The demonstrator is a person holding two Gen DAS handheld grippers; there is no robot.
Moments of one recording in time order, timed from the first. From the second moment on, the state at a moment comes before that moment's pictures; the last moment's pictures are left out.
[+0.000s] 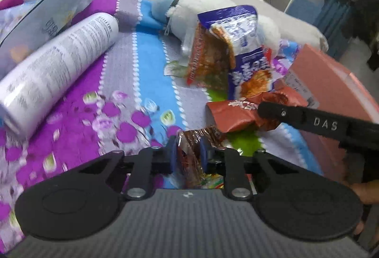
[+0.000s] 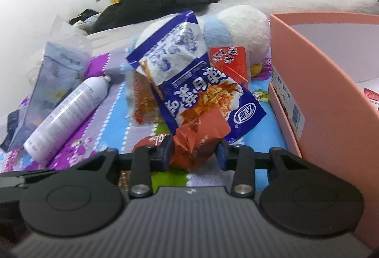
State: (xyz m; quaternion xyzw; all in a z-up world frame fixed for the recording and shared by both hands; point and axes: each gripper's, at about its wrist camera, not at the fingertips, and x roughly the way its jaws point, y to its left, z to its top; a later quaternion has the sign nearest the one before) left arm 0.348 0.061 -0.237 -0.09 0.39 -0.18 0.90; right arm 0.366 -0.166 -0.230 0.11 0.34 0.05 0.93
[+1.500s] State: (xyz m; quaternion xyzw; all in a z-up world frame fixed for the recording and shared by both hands) left arm 0.113 0.109 -0.210 -0.19 0.45 0.00 0.87; right arm 0.123 -0.182 -0.214 0.08 0.44 0.08 0.89
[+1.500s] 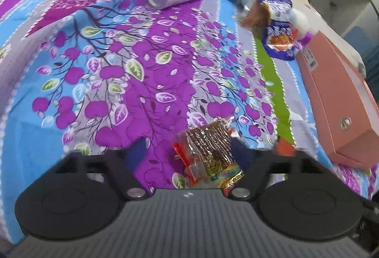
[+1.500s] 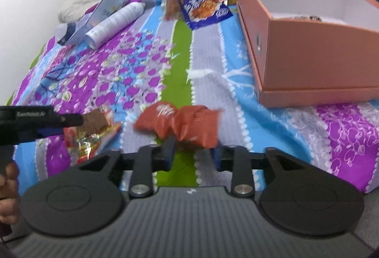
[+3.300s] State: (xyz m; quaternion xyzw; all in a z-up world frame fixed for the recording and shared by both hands) left arm 0.157 0.032 -0.225 -0.05 0.52 0.03 0.85; right arm 0.145 -0.188 -0.223 -0.03 0.43 0.16 0.89
